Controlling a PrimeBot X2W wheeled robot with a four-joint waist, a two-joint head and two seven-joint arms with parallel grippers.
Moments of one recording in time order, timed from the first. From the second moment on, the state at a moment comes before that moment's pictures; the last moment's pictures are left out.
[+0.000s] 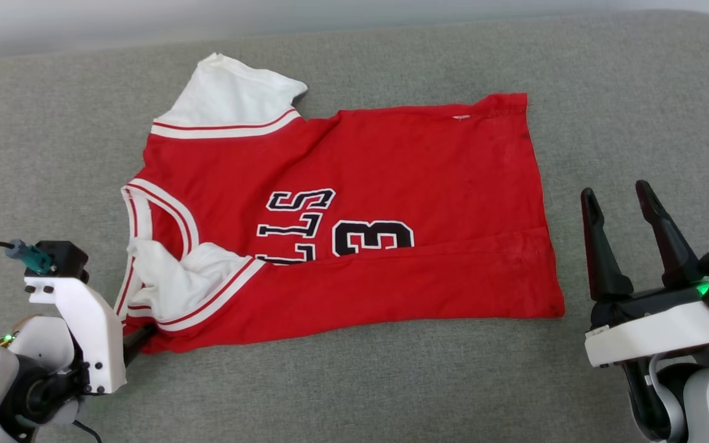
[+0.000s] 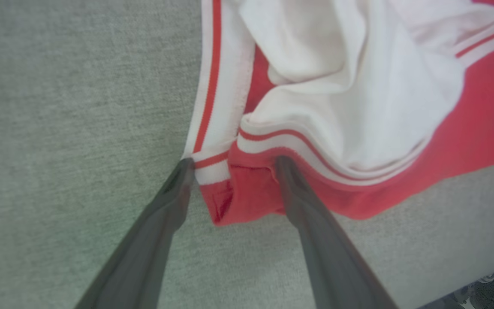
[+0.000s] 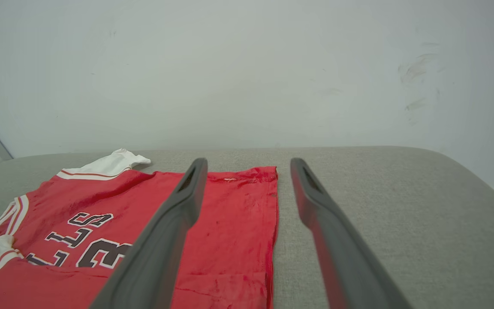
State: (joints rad) left arm -0.31 0.76 -0.44 0.13 -0.96 0.11 0.69; right arm -0.15 -0.09 0.01 -0.11 0.20 0.13 -0.07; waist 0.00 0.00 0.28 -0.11
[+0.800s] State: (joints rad) left arm -0.35 0.66 -0.44 0.07 -0.89 0.09 0.47; right arm -0.15 -0.19 -0.05 -0.03 0.32 0.13 0.30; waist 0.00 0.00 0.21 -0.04
